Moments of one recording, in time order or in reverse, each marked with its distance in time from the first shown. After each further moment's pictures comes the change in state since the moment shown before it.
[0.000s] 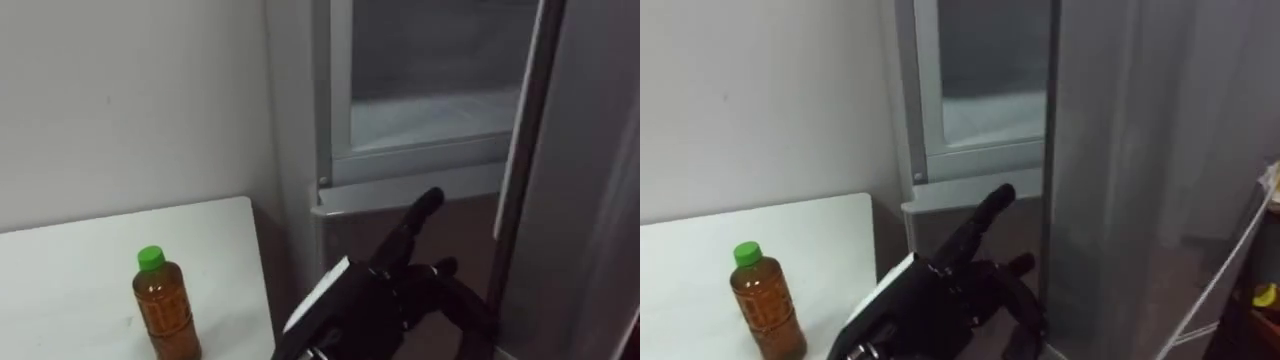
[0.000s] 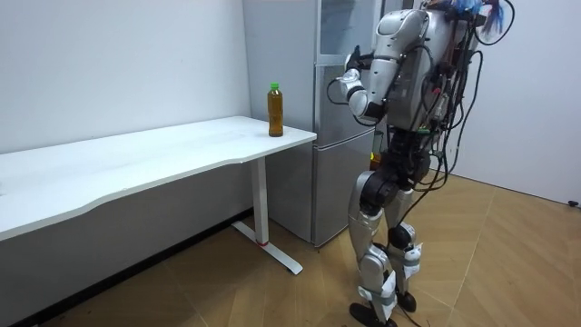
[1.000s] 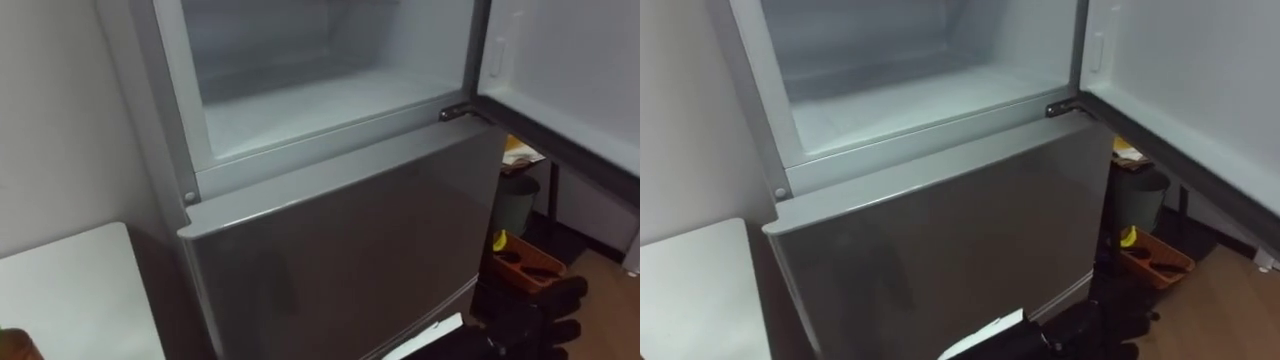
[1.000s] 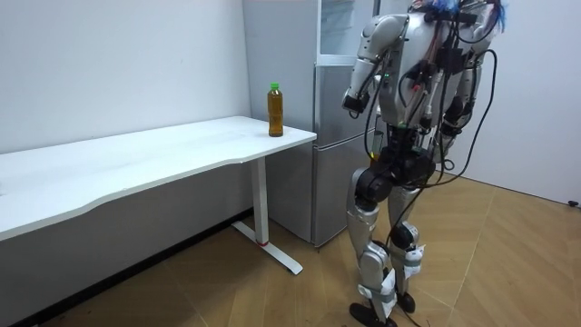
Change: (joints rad) left arm -0.112 -0.005 -0.129 0.075 0.038 0.102 -0.082; right arm 0.004 -0.005 0.009 -0.041 0.115 0.002 -0.014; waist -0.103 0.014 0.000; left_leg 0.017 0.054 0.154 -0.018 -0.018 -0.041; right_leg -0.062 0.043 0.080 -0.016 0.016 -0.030
